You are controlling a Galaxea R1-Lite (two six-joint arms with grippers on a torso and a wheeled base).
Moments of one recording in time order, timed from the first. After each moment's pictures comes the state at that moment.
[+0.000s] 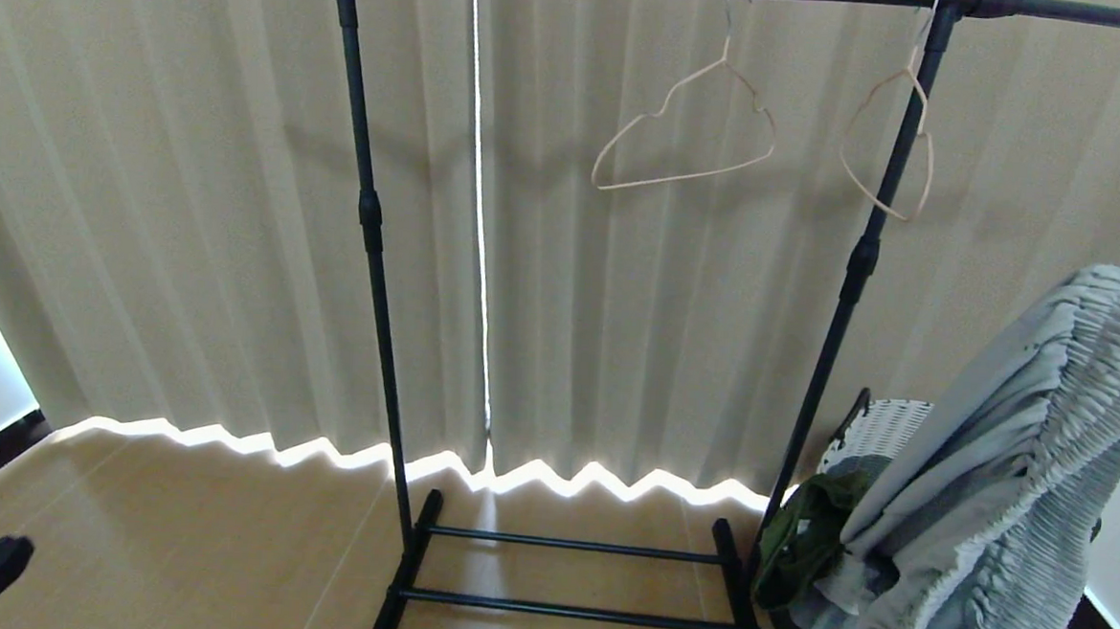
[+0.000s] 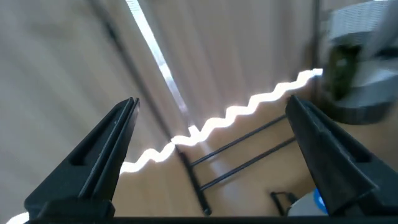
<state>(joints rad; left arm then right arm) -0.13 0.64 -0.61 0.06 -0.32 0.32 0.33 1.01 -0.92 0.05 0.17 0.01</state>
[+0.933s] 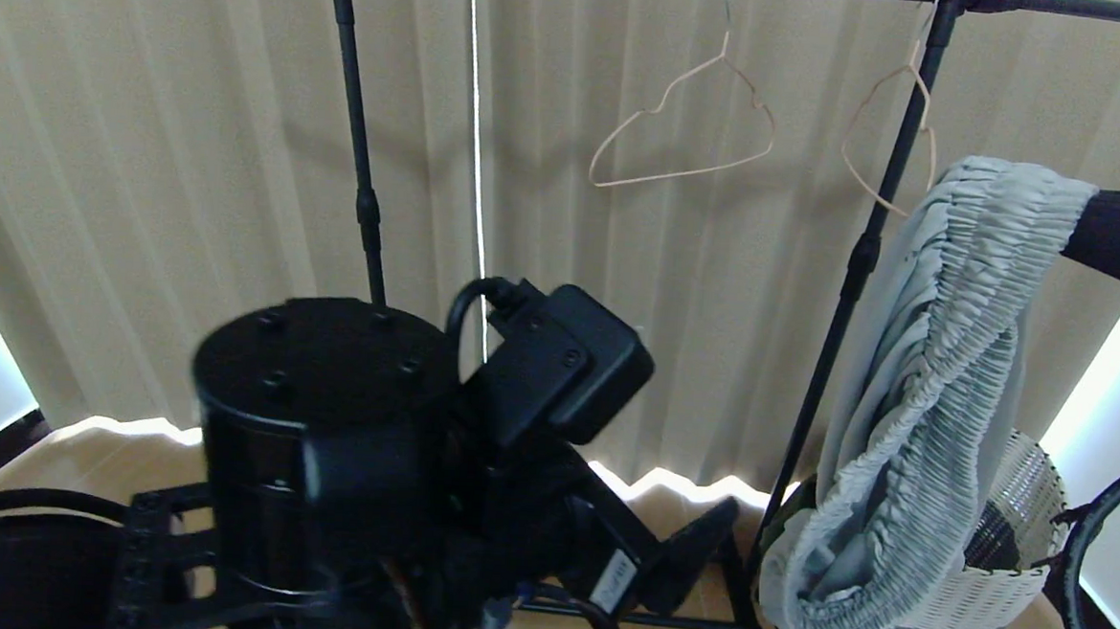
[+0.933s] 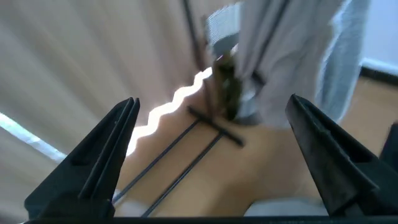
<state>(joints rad) -1.03 1.64 -0.81 -0.62 0.16 0.11 0.54 1.19 -1.05 -0.08 0.17 0.05</state>
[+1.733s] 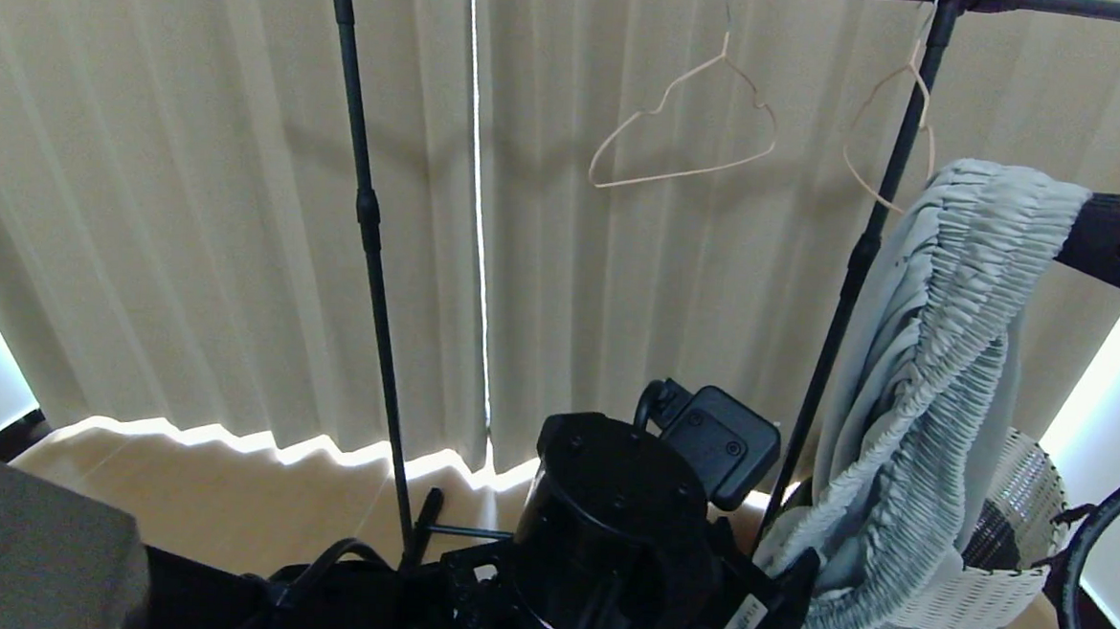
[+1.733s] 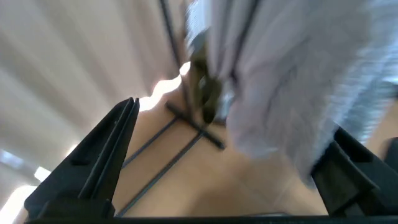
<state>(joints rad) -1.09 1.93 -0.92 -0.73 0.25 0.03 0.56 1.19 -1.04 -0.09 0.17 0.05</state>
